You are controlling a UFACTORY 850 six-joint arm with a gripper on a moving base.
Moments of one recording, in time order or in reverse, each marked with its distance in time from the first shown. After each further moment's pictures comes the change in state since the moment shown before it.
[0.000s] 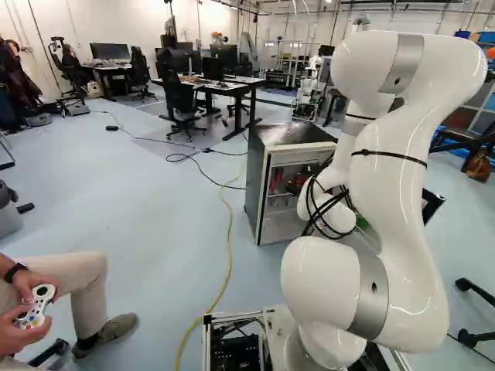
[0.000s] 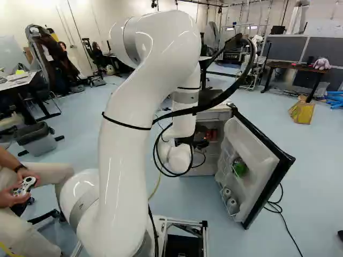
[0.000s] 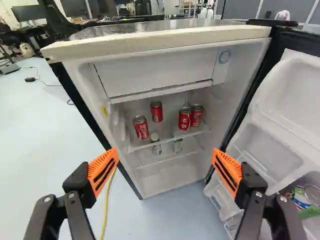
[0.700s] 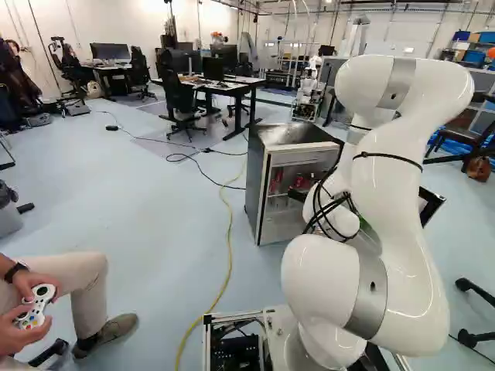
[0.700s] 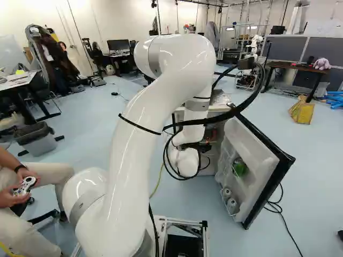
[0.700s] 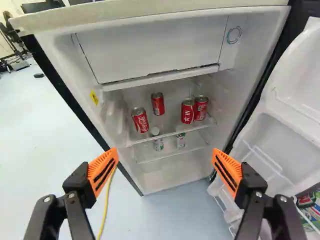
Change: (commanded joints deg) arm -3.7 -8.6 -6.6 -6.4 0.0 0.0
